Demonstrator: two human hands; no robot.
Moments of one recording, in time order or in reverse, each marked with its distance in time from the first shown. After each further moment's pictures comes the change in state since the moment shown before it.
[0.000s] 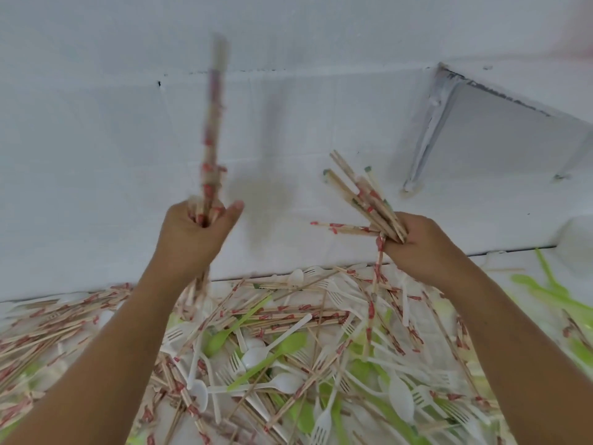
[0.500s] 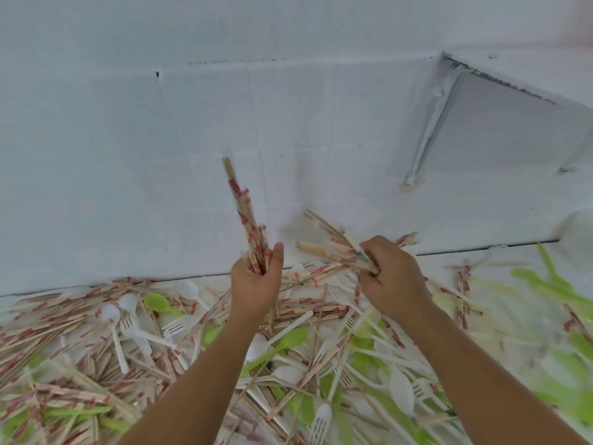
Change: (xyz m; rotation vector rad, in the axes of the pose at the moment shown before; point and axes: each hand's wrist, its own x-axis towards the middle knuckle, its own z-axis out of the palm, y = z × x) left_hand -0.055 -0.074 0.098 -0.256 0.005 -0.123; right_hand -0.020 0.036 0.071 -0.202 0.219 -0.314
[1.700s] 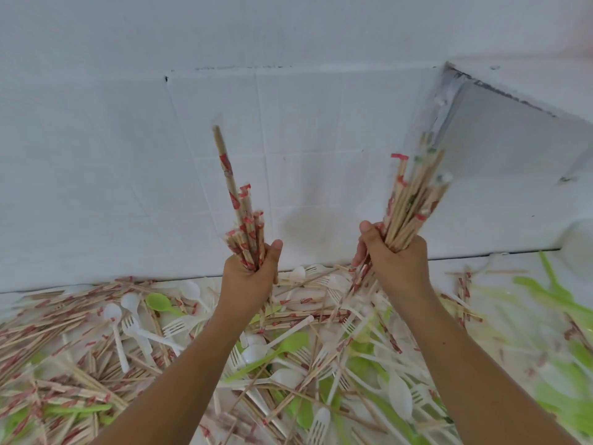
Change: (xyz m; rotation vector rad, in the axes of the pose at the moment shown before) left_hand 0.002 0.022 -0.017 0.105 -0.026 0.069; right_hand 0.022 -0.052 -0.023 0.645 0.214 0.475
